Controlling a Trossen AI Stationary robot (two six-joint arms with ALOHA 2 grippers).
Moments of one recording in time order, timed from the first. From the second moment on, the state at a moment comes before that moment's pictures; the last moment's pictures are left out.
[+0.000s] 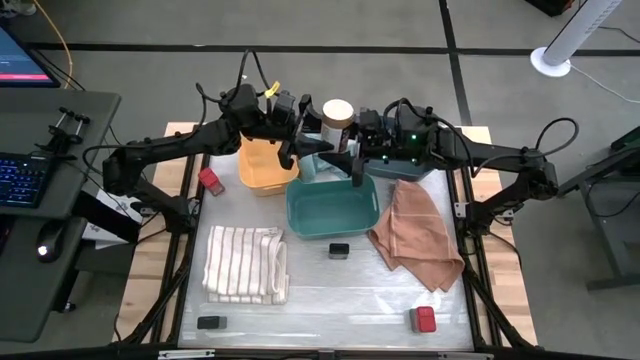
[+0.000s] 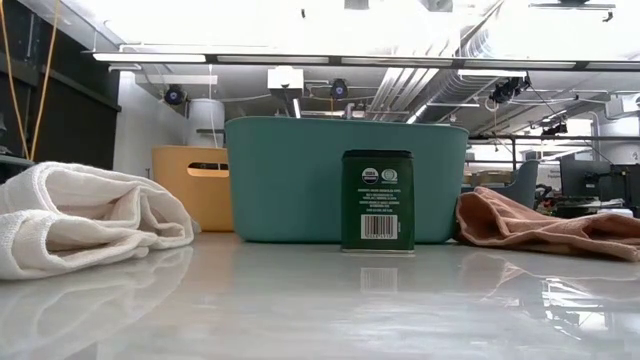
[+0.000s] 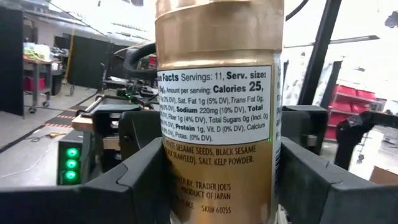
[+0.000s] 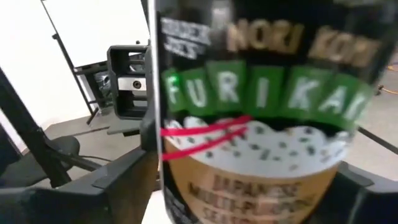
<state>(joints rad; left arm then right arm) 0.33 1.48 1.35 0.31 0.53 -0.25 -0.12 1.44 1.52 -0.16 0.00 0.16</state>
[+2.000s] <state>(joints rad) 0.29 1.42 1.35 -0.42 -0.05 0.49 -0.21 1.37 1.52 -0.46 0.12 0.11</state>
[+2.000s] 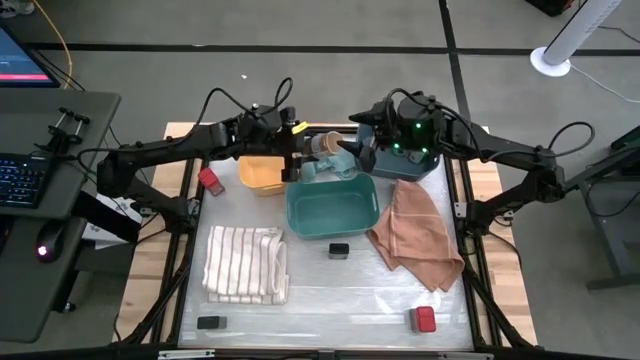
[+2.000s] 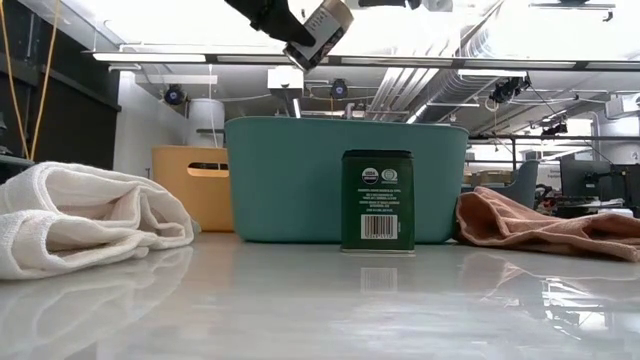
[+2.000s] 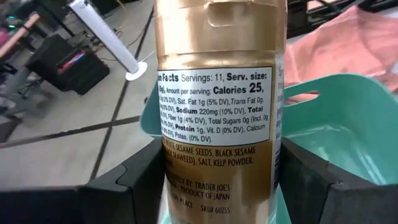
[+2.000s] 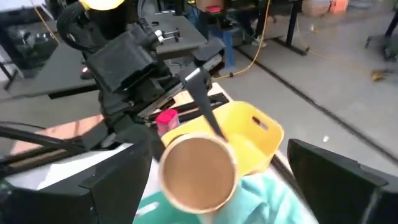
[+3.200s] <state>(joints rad) 0.28 1.42 1.35 -0.39 -0.06 0.56 -0.21 1.47 1.52 -0.49 0.10 -0.18</state>
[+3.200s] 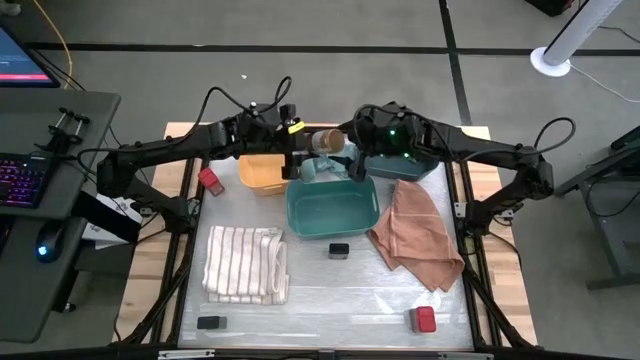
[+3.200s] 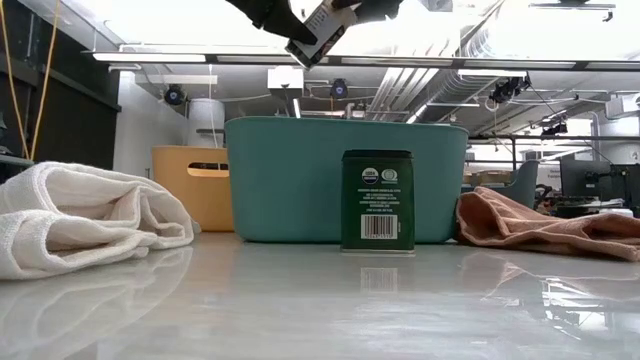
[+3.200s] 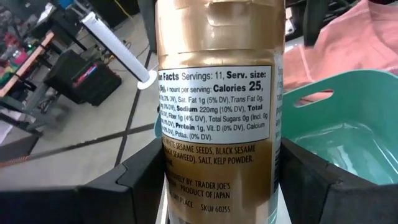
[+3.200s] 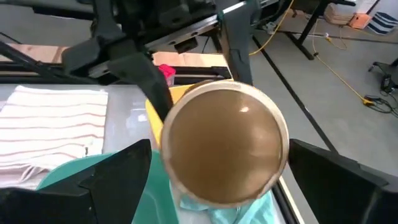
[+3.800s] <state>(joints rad) 0.28 1.42 1.35 -0.39 -0.06 0.55 -0.21 1.49 1.52 -0.43 0.05 -0.13</state>
